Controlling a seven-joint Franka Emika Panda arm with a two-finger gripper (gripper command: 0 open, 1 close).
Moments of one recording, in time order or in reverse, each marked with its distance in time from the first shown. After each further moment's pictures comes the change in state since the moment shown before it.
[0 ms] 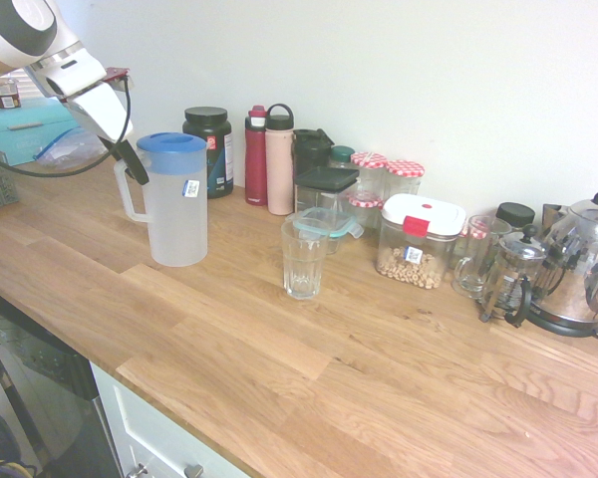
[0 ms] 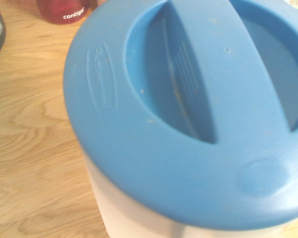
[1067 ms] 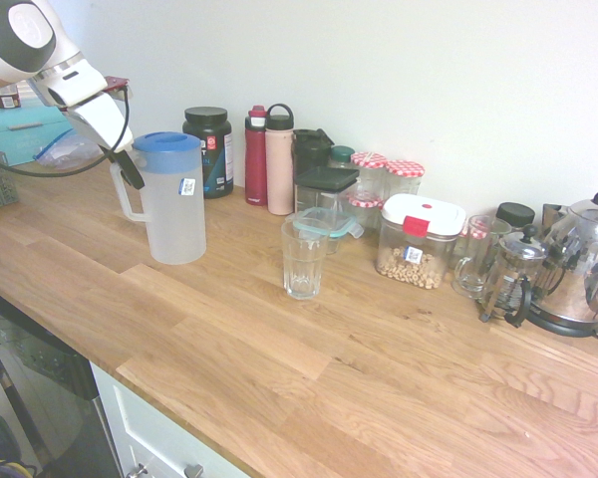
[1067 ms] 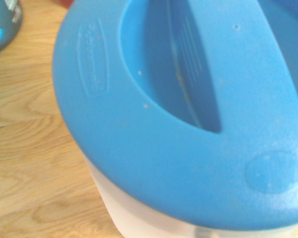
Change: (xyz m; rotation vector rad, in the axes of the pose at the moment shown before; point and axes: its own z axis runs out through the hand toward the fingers) arm -0.018 -0.001 0.012 0.006 -0.011 -0.013
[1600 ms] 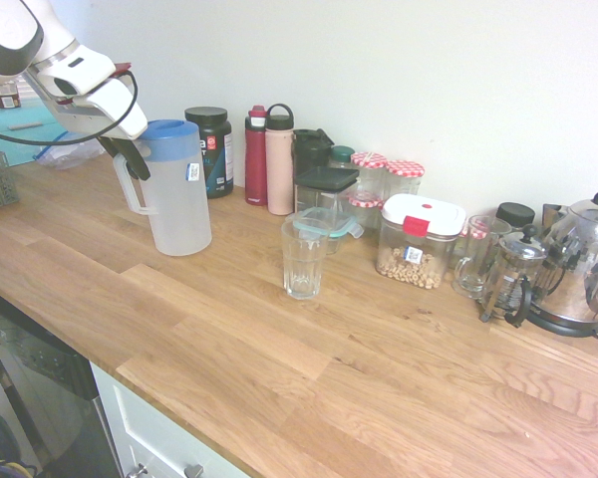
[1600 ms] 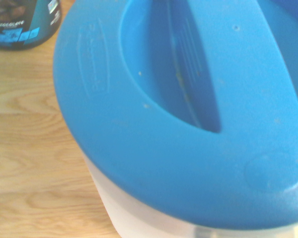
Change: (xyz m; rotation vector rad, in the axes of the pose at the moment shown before) arm 0.016 0.014 -0.019 0.066 0.009 -0.180
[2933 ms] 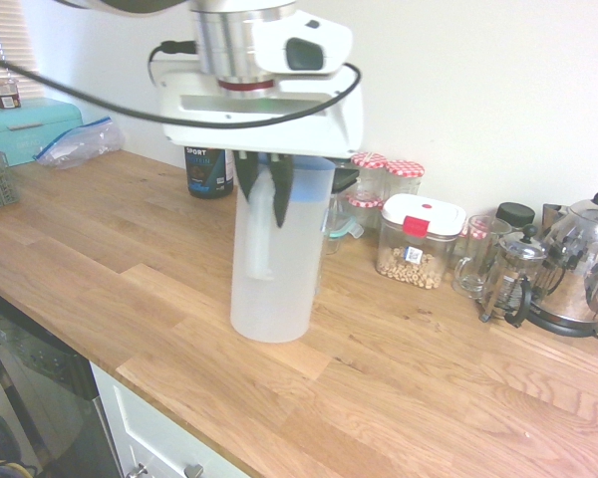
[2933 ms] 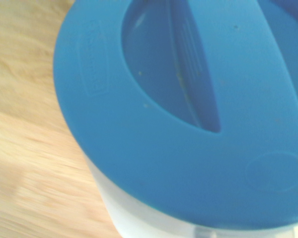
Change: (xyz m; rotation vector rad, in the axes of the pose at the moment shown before) arm 0.251 0.258 -0.022 -0.052 -0.263 -0.284
